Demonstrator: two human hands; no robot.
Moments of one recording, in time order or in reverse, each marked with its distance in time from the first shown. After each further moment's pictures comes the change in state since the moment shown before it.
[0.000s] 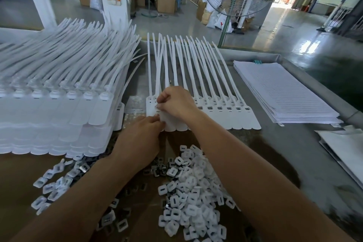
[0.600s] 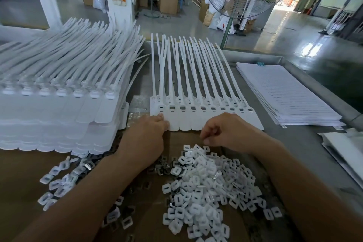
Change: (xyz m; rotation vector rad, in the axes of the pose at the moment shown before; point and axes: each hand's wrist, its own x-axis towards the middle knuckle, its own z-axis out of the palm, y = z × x) left_hand 0.001 -0.003 0.007 -0.075 -0.027 -0.040; right_hand -0.096 0.037 -0.068 -0.164 -0.307 -0.013
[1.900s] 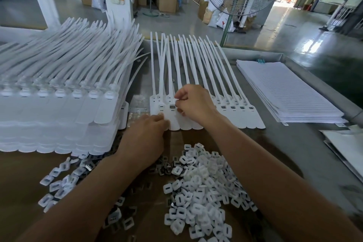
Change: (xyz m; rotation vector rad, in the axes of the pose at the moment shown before) left_hand -0.002 0.005 -0.008 0.046 0.040 0.053; right_hand 0.083 -0.032 0.020 0.216 0.417 0.043
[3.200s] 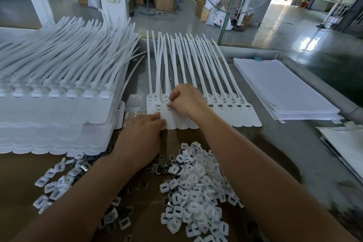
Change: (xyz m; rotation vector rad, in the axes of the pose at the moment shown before) left_hand -0.001 0.001 -0.001 -0.010 -0.029 -0.034; right_hand 0.020 0.005 0.013 -0.133 -0.044 0.065
